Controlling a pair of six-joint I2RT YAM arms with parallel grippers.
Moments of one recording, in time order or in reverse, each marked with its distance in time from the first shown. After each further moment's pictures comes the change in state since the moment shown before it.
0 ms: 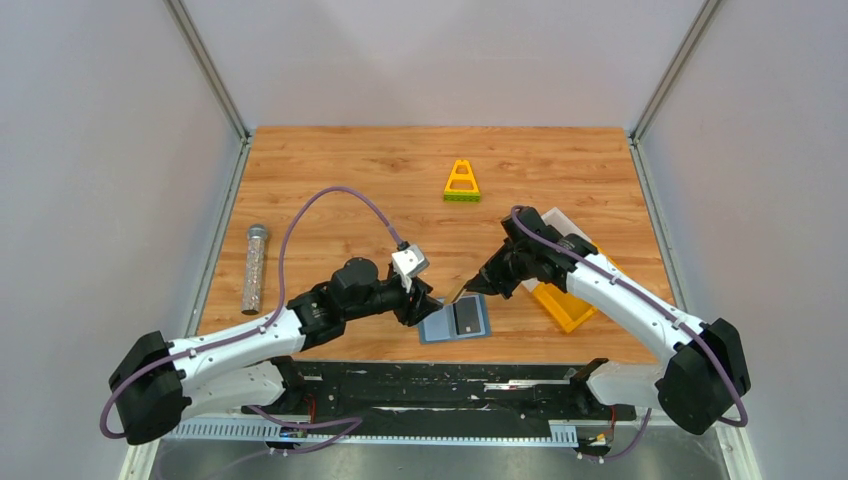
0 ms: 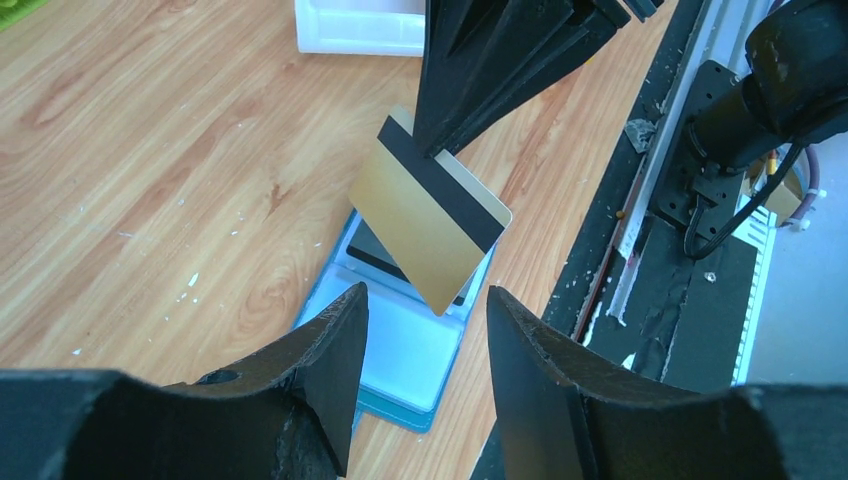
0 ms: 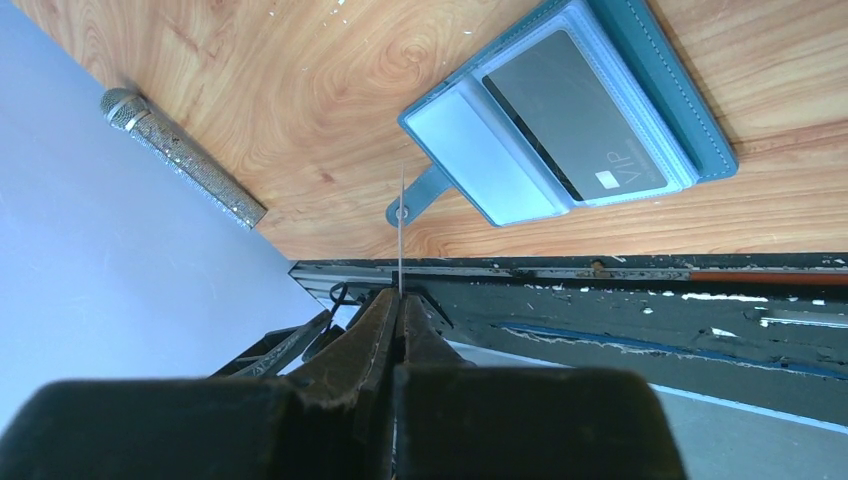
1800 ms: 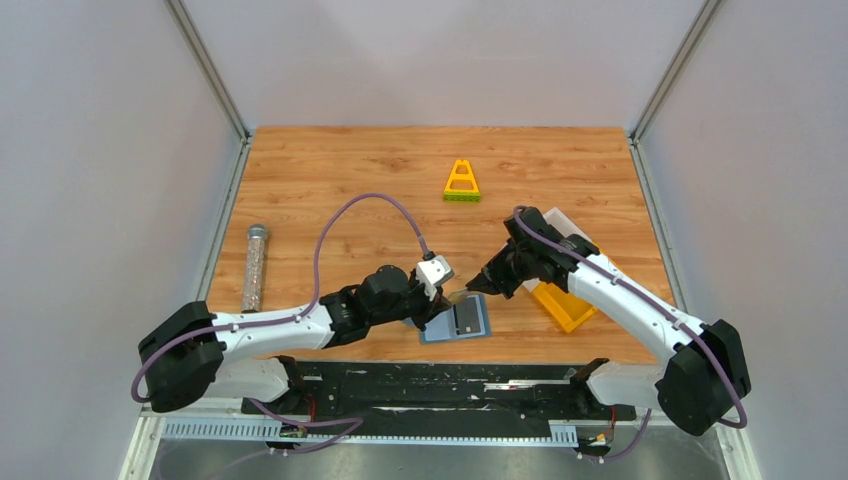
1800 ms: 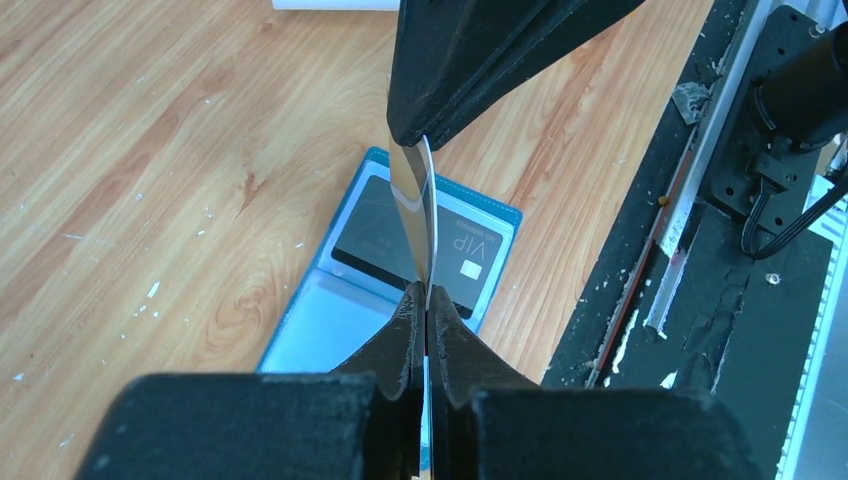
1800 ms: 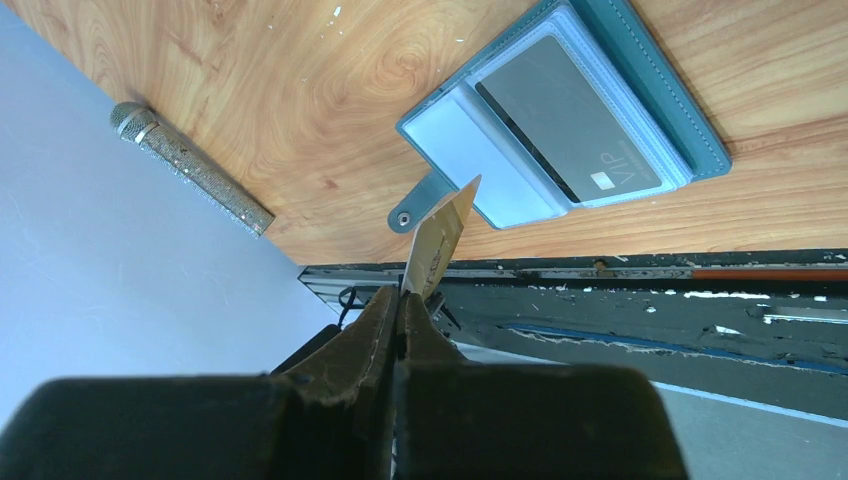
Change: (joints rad) left arm -0.099 0.217 0.027 0.109 -0.114 0.030; right arm -0.011 -0.005 -0.013 0.000 -0.002 0.021
